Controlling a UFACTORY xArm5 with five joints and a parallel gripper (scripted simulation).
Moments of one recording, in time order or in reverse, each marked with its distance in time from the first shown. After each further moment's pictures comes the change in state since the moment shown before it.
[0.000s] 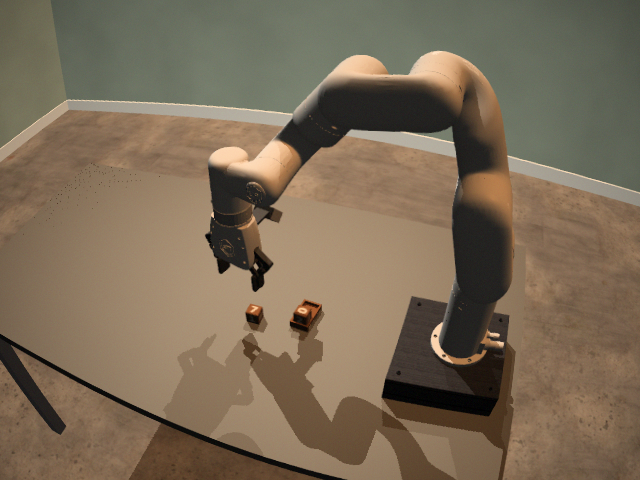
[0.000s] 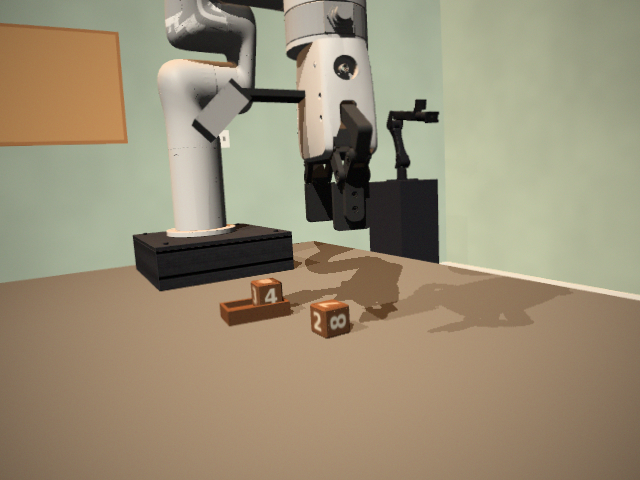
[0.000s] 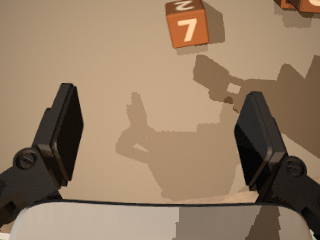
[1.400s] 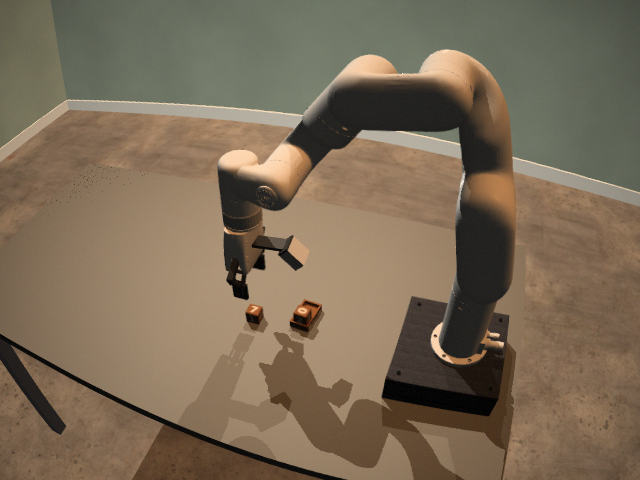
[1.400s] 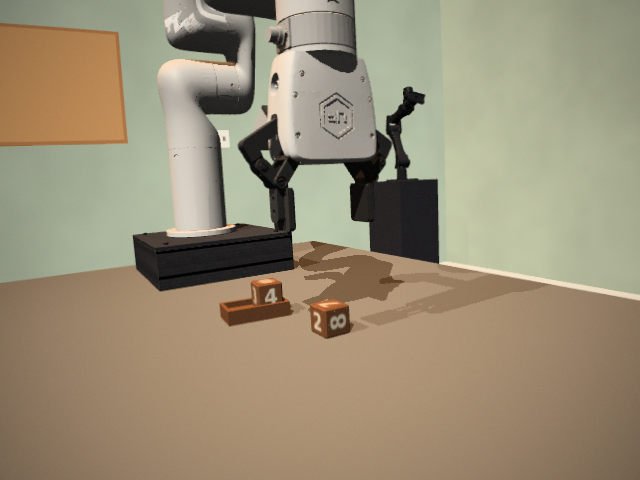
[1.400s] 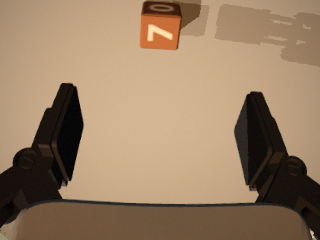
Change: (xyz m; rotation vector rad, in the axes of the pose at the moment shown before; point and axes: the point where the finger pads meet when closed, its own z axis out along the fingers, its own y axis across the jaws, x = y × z) arm 0.003 0.021 0.002 -0.001 0.001 1.287
